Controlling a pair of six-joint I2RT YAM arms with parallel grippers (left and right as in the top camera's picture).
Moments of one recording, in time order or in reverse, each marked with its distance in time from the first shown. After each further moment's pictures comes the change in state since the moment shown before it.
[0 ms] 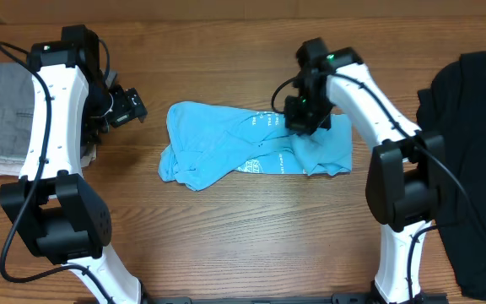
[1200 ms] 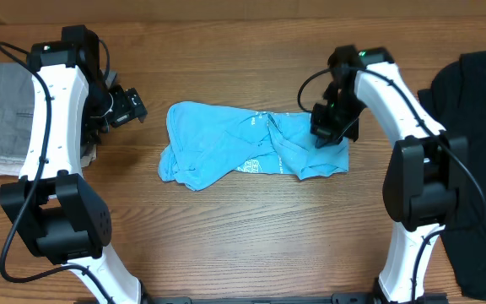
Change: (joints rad) left arm 0.000 0.000 0.000 0.000 0.000 0.000; right arm -0.129 -0.033 -0.079 -0.153 -0.019 0.034
